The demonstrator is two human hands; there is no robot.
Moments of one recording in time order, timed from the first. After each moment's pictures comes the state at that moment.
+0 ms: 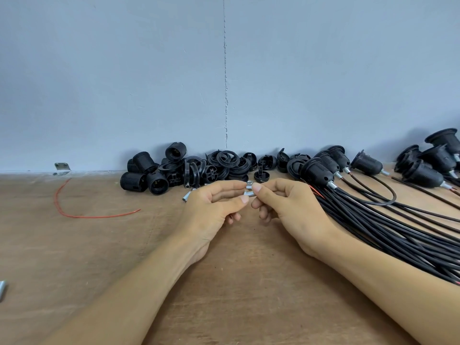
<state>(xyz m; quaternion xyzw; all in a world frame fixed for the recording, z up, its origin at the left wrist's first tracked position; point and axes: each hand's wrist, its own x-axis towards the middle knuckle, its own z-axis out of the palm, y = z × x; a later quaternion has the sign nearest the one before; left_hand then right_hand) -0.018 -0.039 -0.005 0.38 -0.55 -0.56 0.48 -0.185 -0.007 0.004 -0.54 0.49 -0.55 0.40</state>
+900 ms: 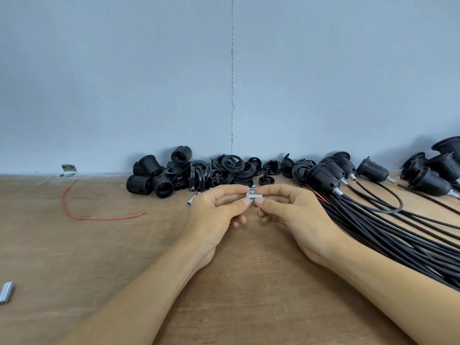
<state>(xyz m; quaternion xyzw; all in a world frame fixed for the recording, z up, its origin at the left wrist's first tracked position) -0.019 -0.039 -0.007 0.37 -0.54 -0.56 0.51 -0.186 -0.009 0.001 -0.51 0.45 -0.57 0.46</state>
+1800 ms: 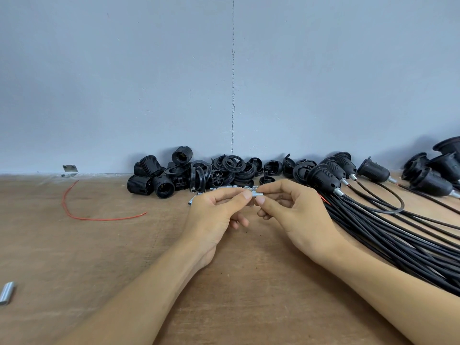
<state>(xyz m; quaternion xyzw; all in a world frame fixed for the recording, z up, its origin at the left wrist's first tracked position) -0.020 -0.039 -0.005 0.38 -0.53 -0.57 0.50 -0.182 -0.002 0.006 -0.61 0.49 -0.56 0.29</state>
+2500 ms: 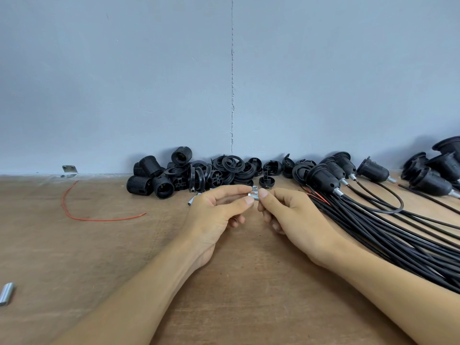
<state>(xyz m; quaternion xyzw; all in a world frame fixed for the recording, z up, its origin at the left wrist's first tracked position) -0.017 -0.038 -0.002 0.35 -0.54 -0.59 0.49 -0.184 -0.006 0.003 -0.62 0.53 -0.48 0.33</state>
